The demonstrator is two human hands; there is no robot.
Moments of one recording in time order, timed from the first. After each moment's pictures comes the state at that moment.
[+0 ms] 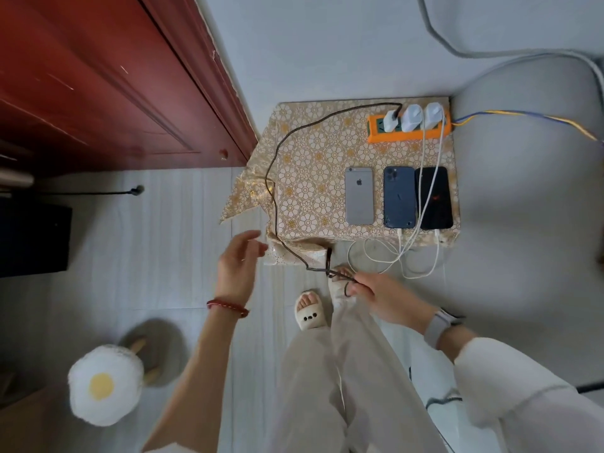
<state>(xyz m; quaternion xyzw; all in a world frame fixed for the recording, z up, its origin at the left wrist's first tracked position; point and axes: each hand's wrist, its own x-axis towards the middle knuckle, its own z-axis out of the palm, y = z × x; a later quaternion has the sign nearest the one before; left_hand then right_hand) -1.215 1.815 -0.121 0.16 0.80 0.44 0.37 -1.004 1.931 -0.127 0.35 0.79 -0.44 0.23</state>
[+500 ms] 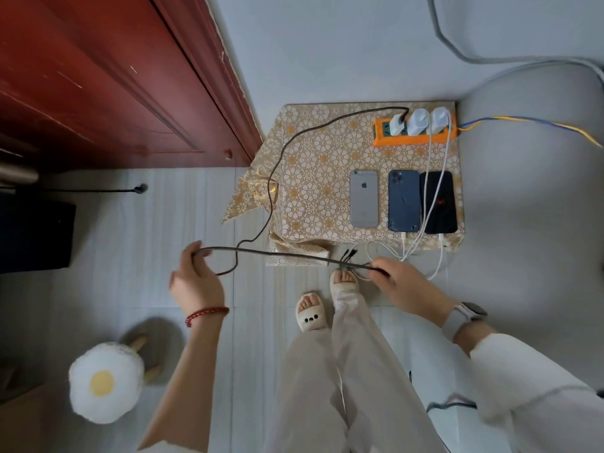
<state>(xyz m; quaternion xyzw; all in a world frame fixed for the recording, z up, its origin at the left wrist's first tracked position) -1.246 1.780 -0.130 0.07 0.94 0.33 0.11 -0.998 1.954 -0.126 0.37 0.79 -0.46 0.14</state>
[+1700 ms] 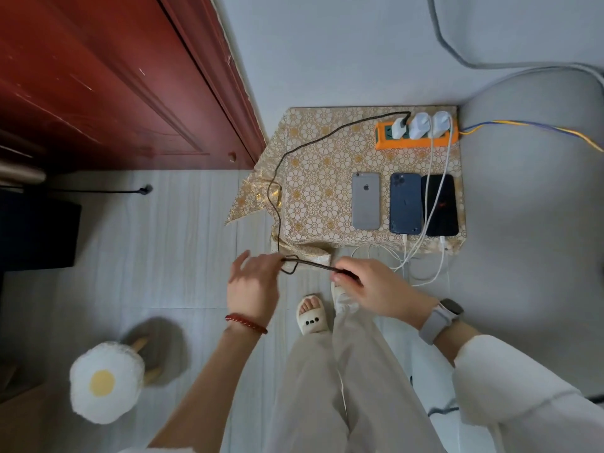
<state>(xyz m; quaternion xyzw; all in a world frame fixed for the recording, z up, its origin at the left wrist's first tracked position) -1.200 1.793 -0.139 0.48 0.85 0.22 0.08 -1.036 1.934 -0.103 0.28 0.82 -0.49 0.08</state>
